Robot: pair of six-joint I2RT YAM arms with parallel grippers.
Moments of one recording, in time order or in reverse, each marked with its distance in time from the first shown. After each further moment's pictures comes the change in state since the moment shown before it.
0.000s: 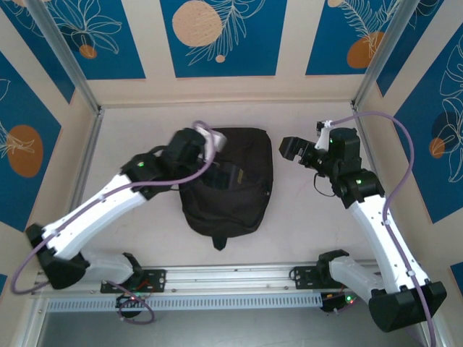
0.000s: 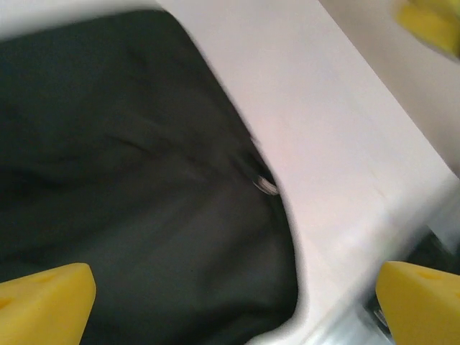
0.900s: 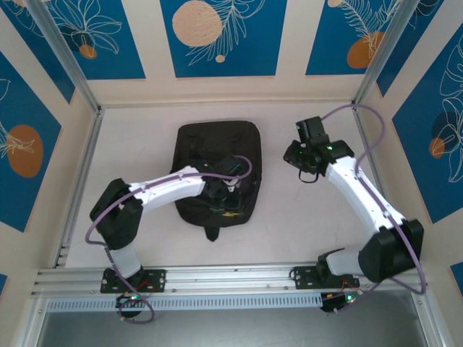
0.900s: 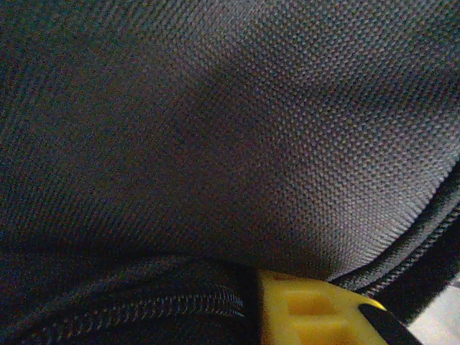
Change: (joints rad) left arm -0.045 0.531 -0.068 -0.057 0.438 -0.368; right arm 0.078 0.348 0.183 -0.317 0.268 0.233
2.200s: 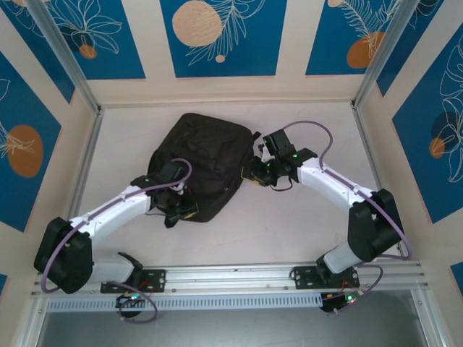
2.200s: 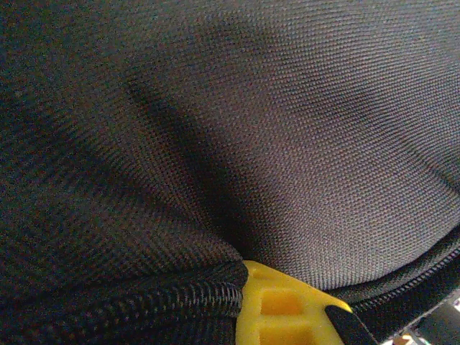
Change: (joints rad) left arm 0.325 -0.477 -0.502 0.119 -0.032 -0.129; right arm 0.212 0.211 -0.090 0.253 -0.480 0.048
